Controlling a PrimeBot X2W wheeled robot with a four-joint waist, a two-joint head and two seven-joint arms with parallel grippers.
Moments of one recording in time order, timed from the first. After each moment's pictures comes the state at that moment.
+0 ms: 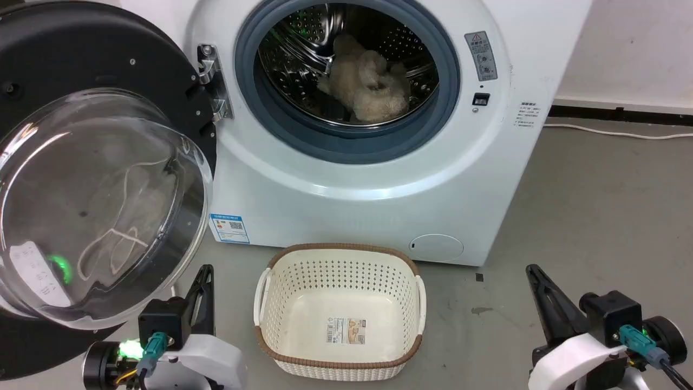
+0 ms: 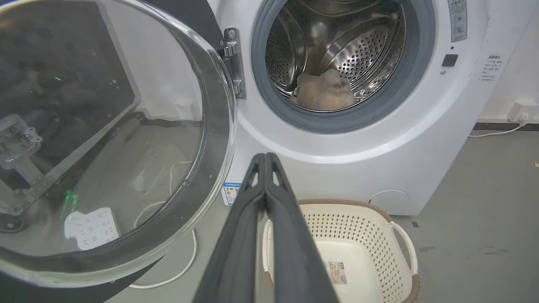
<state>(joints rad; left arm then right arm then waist) -0.01 0.05 0.00 0.00 0.00 0.00 0.00 -0.01 -0.05 0.00 0.00 0.00 0.13 0.00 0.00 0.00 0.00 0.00</state>
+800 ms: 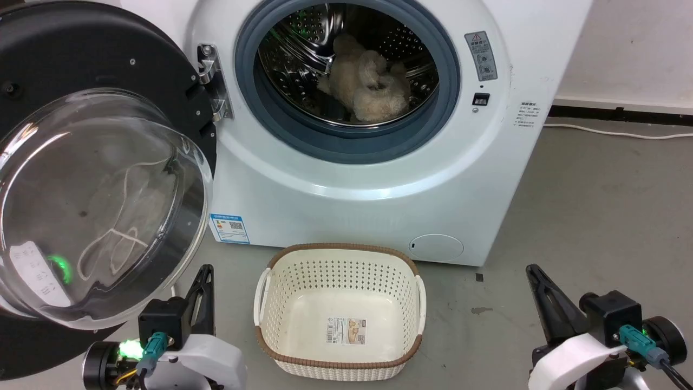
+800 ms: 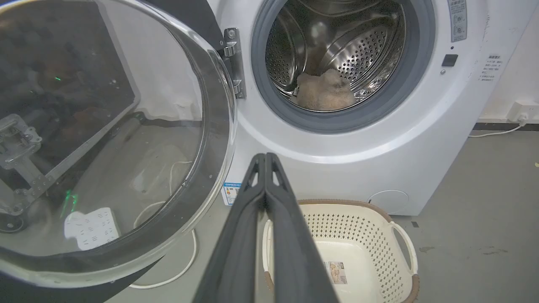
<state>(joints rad) -0.01 0.05 0.00 0.00 0.00 0.00 0.00 -0.01 -0.05 0.00 0.00 0.00 0.13 0.00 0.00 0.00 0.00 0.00</state>
